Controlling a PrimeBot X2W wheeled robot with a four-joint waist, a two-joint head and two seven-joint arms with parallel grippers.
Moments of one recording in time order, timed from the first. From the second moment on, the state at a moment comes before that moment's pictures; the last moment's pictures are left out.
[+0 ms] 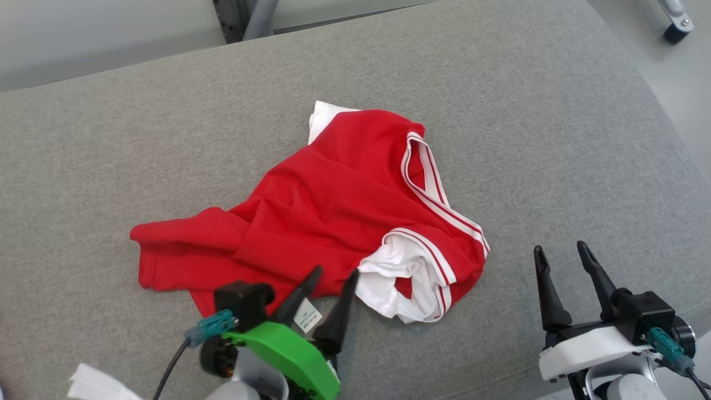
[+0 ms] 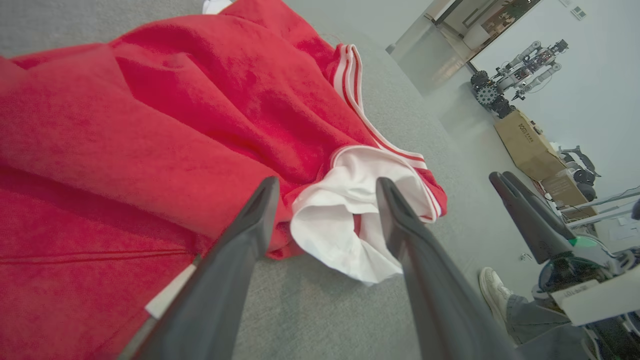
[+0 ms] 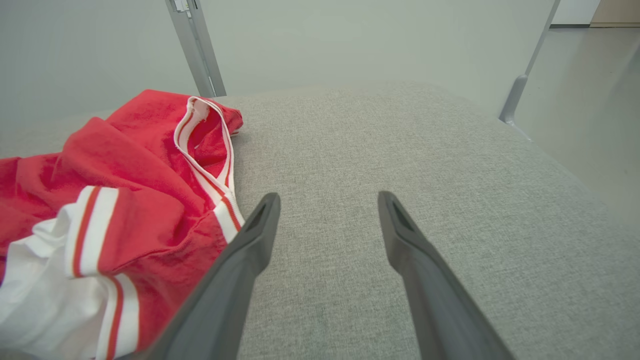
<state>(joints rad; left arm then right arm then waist) -0.24 0.30 -0.80 -0.01 -0.97 0.20 -0.04 0.00 -0.05 0.00 0.14 0.11 0.13 -0.26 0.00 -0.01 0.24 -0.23</state>
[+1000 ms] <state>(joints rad) -0.42 0.35 -0.61 0.61 -0.97 0.13 -0.13 0.01 -0.05 0.01 0.11 0.09 0.13 -0.26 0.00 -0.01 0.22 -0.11</state>
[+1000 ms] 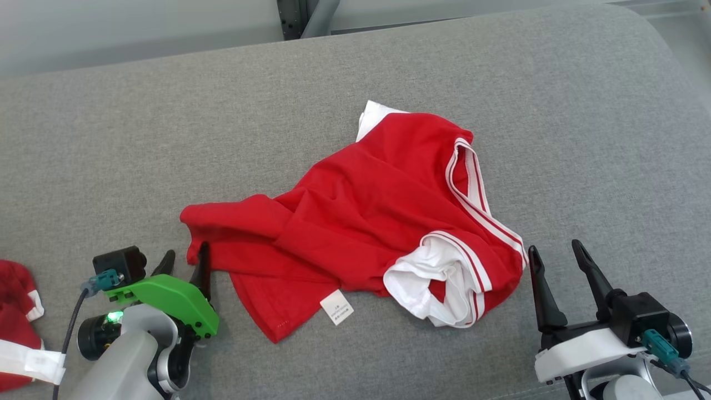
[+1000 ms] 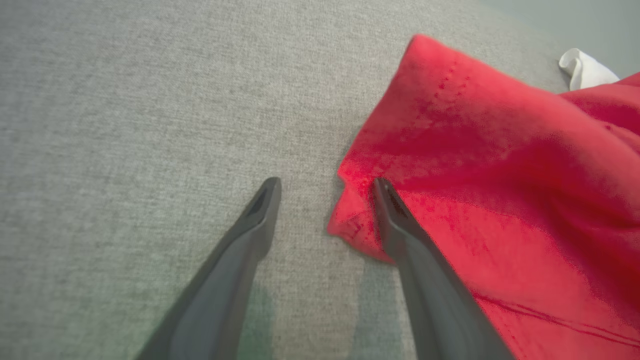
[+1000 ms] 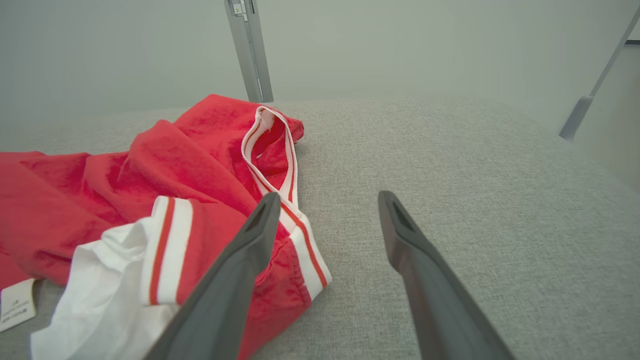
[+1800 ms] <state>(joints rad) 0.02 0.47 -0.56 -0.12 -1.00 0.36 -0.19 0.02 -0.05 -0.02 0.11 0.08 0.13 -0.26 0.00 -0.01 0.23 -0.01</state>
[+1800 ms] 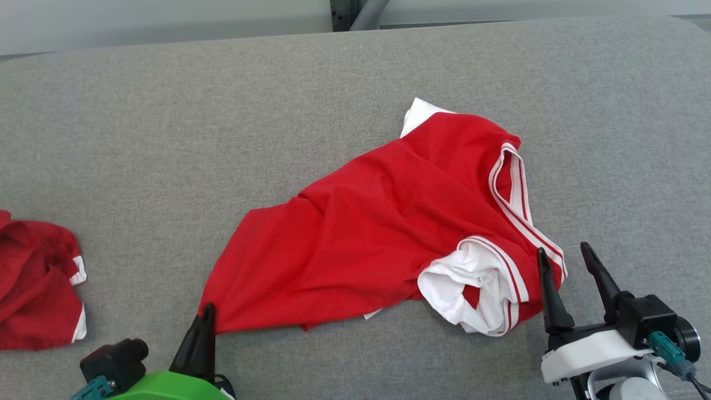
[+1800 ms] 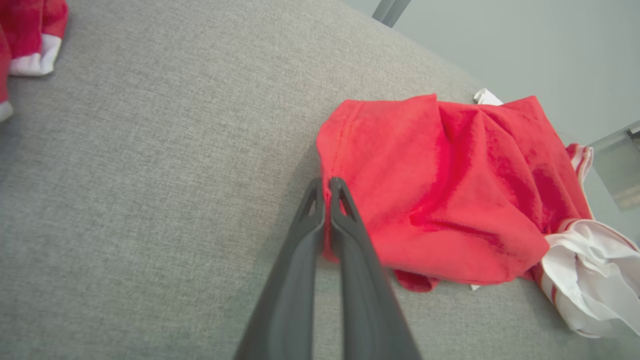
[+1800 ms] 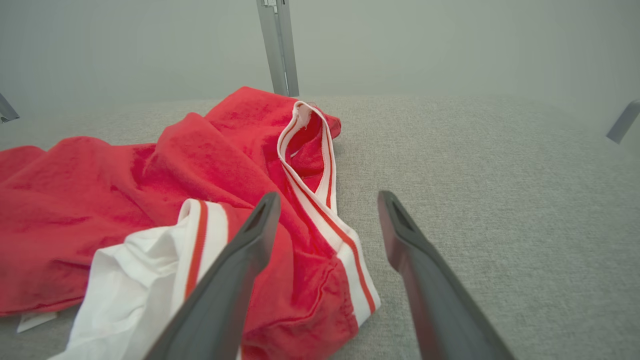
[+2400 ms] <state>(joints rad) 0.10 0.46 -0.55 -0.01 -1.05 0.39 -0.19 0.04 -0.05 0.00 0.12 0.07 0.13 -0.26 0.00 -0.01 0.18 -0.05</state>
